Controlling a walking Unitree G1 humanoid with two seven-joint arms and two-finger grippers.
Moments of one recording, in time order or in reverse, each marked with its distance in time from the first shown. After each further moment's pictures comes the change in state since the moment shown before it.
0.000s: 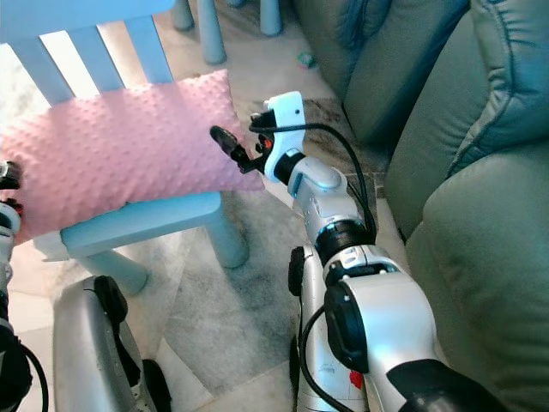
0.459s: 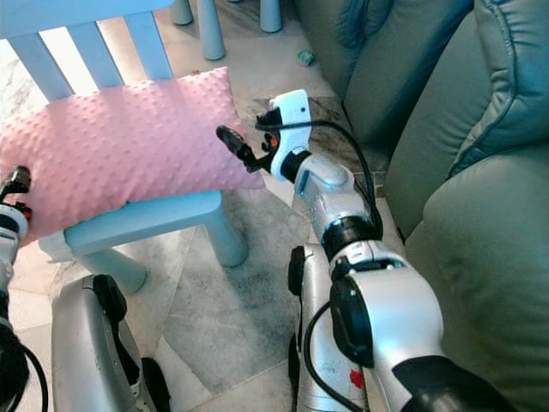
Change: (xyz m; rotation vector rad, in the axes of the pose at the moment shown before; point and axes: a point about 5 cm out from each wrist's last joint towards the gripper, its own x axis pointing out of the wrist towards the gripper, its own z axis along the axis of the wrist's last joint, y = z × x) left arm 0.004 -0.003 -0.008 -0.074 0.086 -0.024; right arm -0.001 -0.005 0.005 0.020 0.031 0.016
